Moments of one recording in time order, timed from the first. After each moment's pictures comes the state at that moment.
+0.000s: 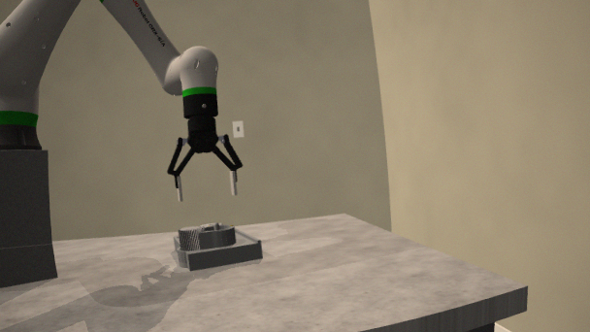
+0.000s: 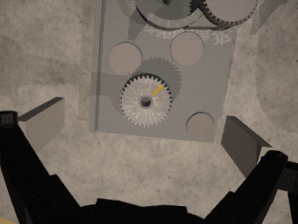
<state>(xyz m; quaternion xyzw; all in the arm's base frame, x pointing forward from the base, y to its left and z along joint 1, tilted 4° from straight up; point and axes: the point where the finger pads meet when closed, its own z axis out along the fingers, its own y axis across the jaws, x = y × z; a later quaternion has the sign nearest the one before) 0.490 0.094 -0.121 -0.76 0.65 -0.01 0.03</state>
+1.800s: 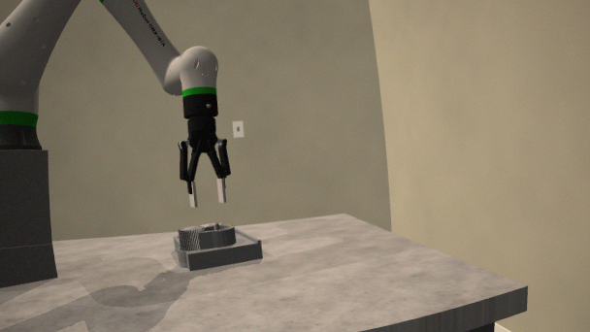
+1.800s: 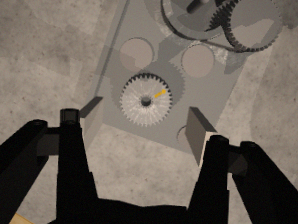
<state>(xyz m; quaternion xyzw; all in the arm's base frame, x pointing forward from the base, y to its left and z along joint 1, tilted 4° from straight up) 0.490 0.094 -0.121 -0.84 0.55 -0.02 0.03</state>
